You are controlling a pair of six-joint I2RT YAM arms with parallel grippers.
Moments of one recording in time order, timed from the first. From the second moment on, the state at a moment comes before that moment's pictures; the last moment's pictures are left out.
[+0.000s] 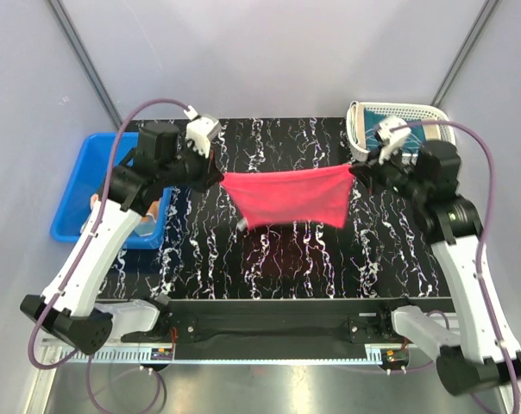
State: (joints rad) left arm -0.42 1.25 1.52 -0.82 0.32 0.01; right arm 0.18 1.02 1.30 -0.60 -0.44 -0.16
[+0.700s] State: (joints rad) left arm -0.31 2.29 2.12 -0.84 0.17 0.04; right arm 0.18 1.93 1.42 -0.25 -0.29 -0.09
